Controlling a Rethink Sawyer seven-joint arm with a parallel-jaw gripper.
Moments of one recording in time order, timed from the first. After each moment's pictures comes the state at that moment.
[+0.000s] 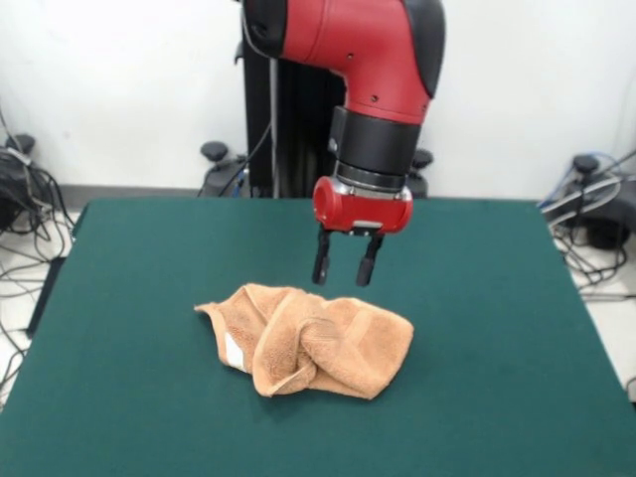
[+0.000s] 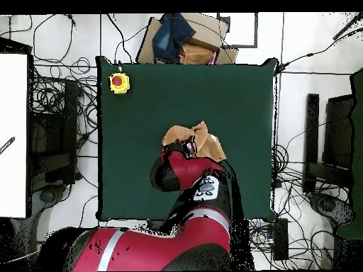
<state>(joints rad) -0.06 -0.39 -0.18 1.69 -0.31 -0.14 1.57</state>
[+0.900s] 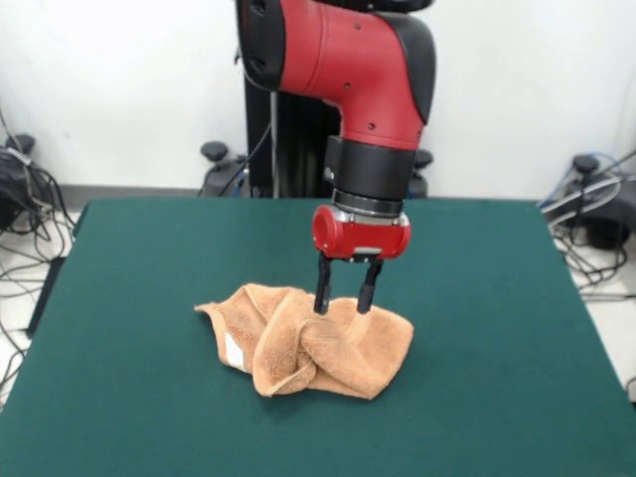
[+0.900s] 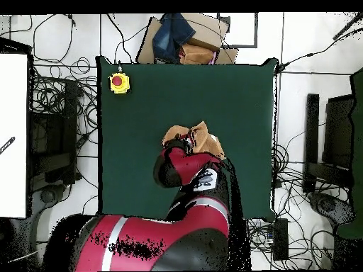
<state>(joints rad) -0.06 -0.31 -0.18 1.61 -0.35 -0.21 1.57</state>
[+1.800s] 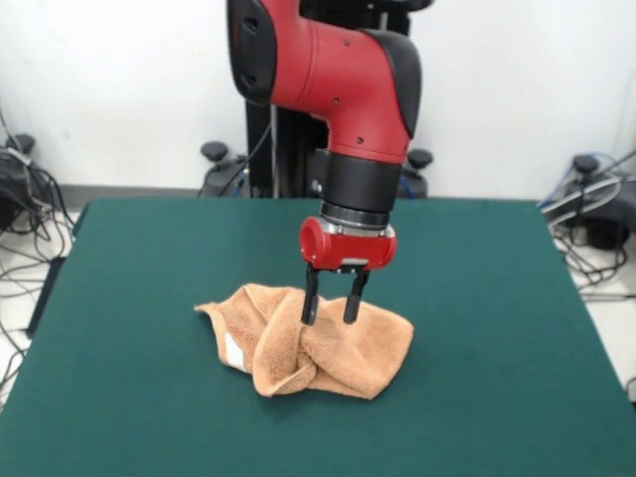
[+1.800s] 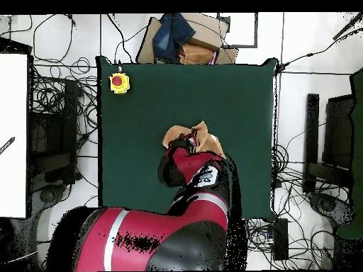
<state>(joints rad) -0.06 -0.26 -0.21 1.57 -0.39 -0.24 1.57</state>
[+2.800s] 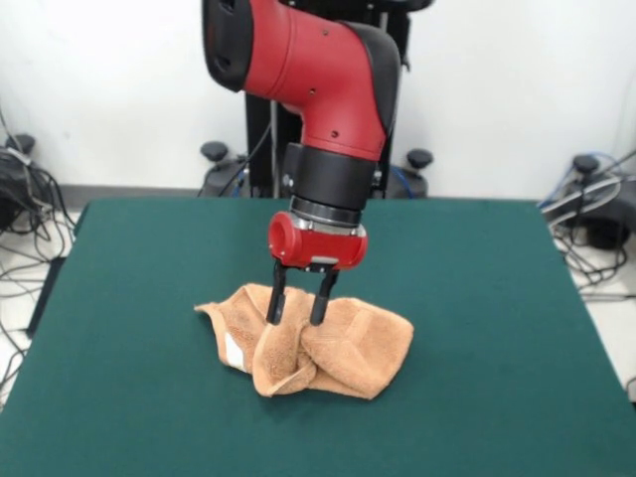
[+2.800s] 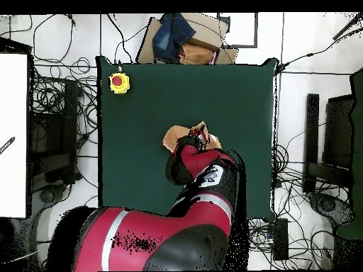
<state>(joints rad) -0.06 -0.26 -0.27 1.53 -0.41 -0.24 1.57</state>
